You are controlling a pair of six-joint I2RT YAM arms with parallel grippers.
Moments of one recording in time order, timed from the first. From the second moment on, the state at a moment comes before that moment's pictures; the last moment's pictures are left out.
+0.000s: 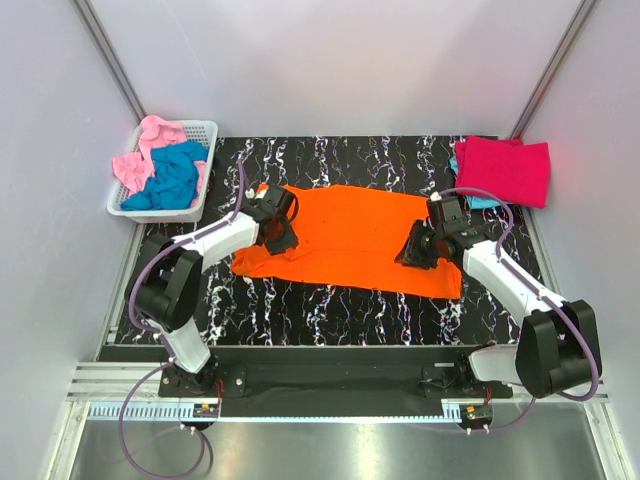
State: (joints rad) left arm -0.49 1.72 1.14 -0.50 -0.13 -0.86; right arm 0.29 1.30 0.86 -0.52 -0.19 0.63
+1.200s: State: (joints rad) left arm -0.51 1.77 1.13 -0.52 -0.11 -0.86; right arm 0.29 1.29 0.81 -0.52 -0.15 0.64
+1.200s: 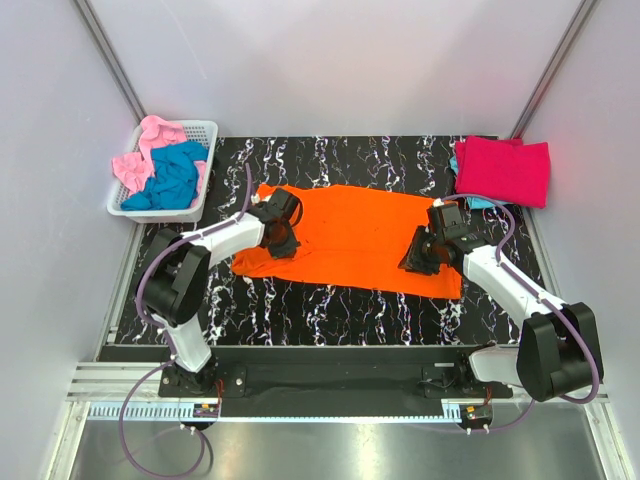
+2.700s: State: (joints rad) left arm -0.55 1.75 1.17 -0.59 -0.17 -0.81; right arm 0.29 1.34 0.80 -0.49 -0.15 0.64
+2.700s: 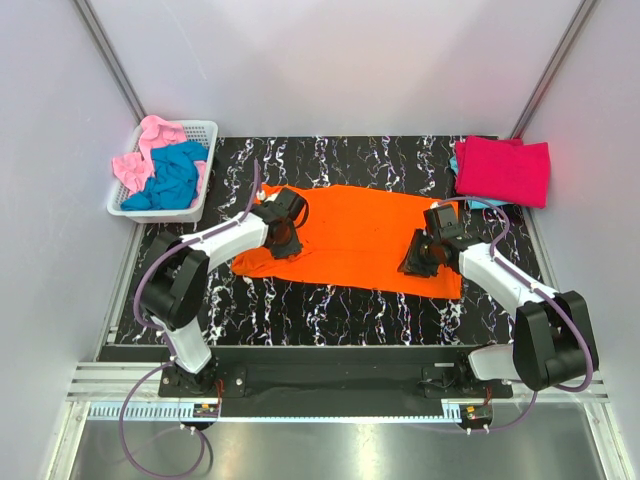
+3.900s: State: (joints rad) left arm -0.56 1.81 1.17 -0.58 -0.19 -0.84; right arm 0.29 1.34 0.80 -0.49 -0.15 0.64
